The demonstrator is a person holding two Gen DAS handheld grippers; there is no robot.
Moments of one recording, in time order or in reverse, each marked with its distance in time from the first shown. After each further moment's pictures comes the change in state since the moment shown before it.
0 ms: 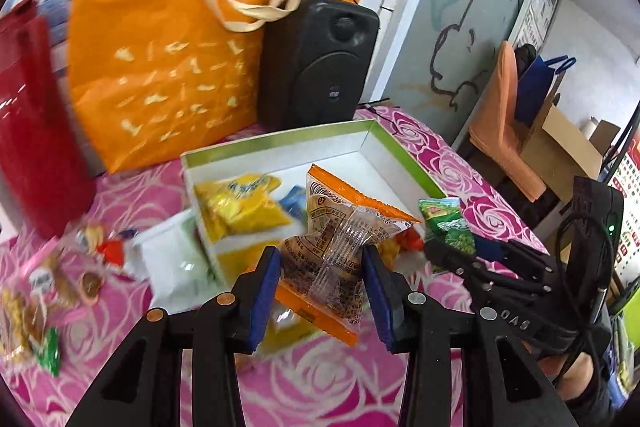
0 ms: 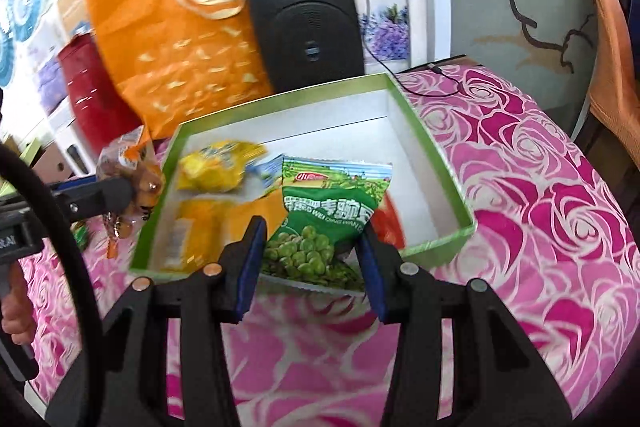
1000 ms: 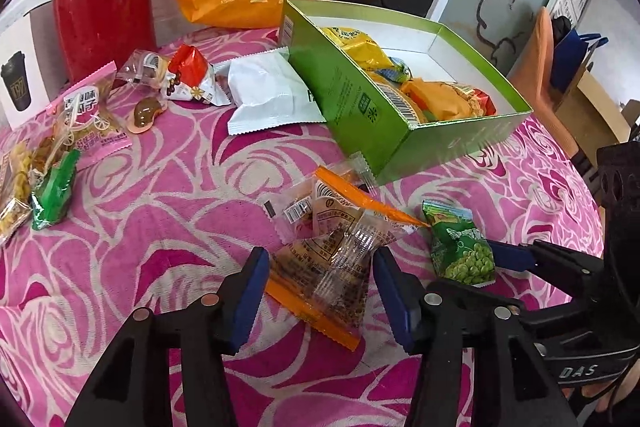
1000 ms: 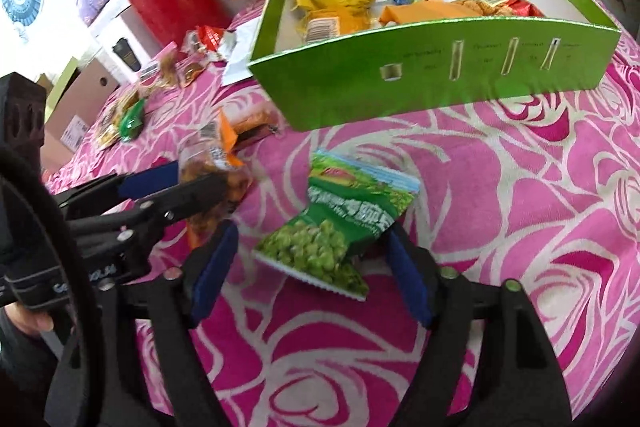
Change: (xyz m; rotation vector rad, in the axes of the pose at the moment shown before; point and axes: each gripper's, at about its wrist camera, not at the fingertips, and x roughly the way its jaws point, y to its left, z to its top) left arm -0.005 0.076 -0.138 -0.077 0.141 0.087; right arm 0.031 0.112 -0.111 -0.008 0.273 0.158
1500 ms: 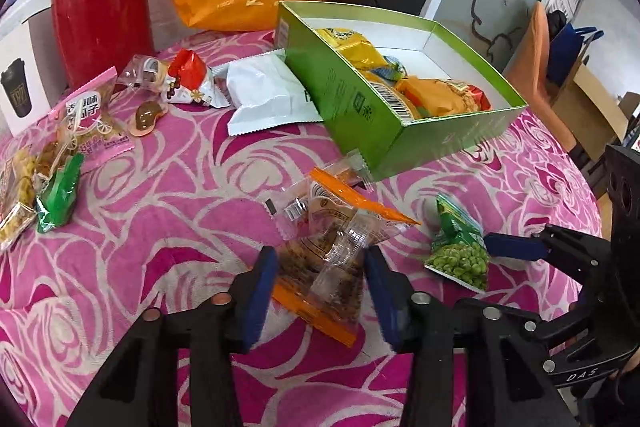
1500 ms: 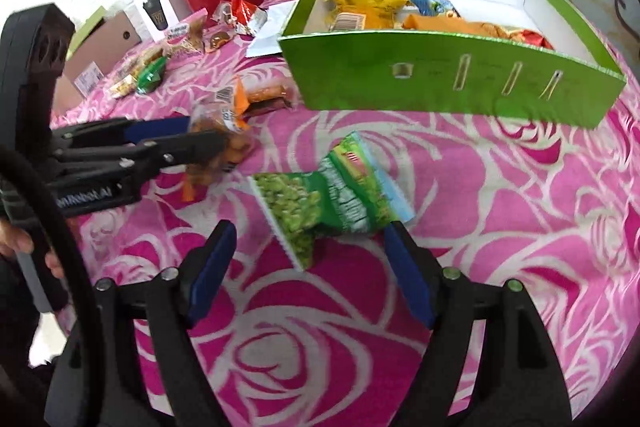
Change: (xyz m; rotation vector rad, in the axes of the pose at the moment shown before) left arm -0.009 0.000 -0.003 0.027 0.000 0.000; right arm -0.016 0.000 -0.013 -0.160 0.044 0.034
